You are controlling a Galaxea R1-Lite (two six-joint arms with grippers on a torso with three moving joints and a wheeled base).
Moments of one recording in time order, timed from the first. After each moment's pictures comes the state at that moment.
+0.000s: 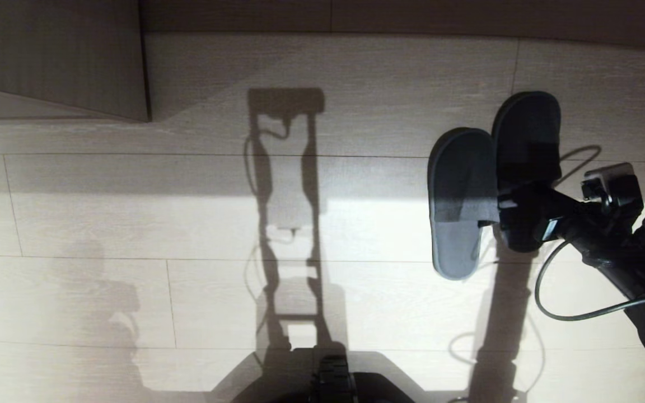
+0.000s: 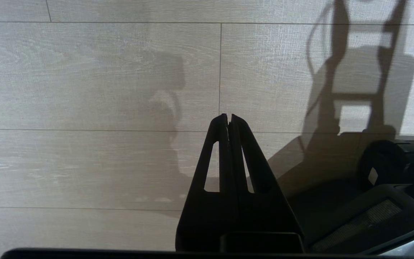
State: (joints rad) left arm 0.00 0.00 0.00 -0.01 0.00 -0.01; right arm -0.12 1.86 -0.54 -1.51 0.17 -0.23
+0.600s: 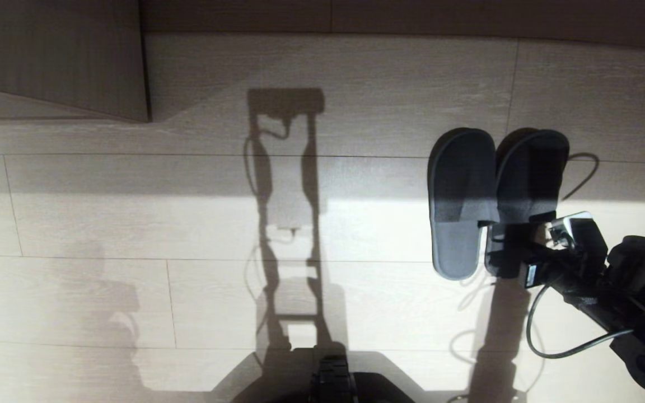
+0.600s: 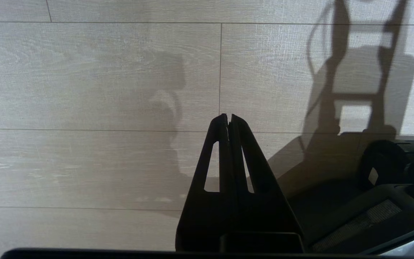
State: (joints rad) left arm 0.00 0.00 0.00 -0.01 0.00 -0.01; right arm -0.11 1.98 -0.38 -1.51 0.18 -0.24
